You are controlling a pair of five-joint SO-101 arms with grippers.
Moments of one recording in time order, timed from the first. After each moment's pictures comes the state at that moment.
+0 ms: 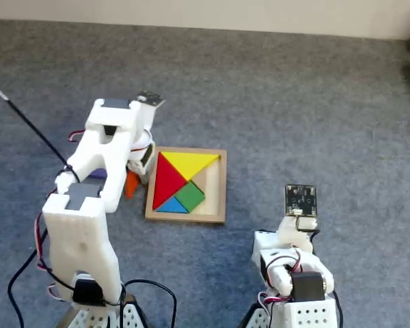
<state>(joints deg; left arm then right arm) -0.9 31.5 -3.6 79.3 -10.4 -10.8 -104.3 95.8 71.5 -4.5</state>
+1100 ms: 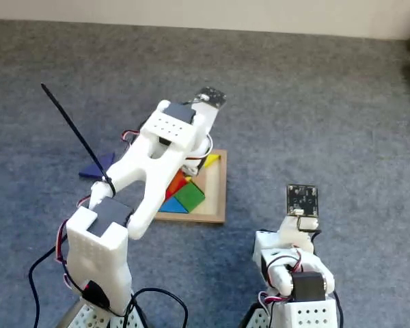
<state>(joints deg) 18.5 22.0 -4.0 77.9 2.3 -10.1 -104.3 95.8 71.5 -4.5</state>
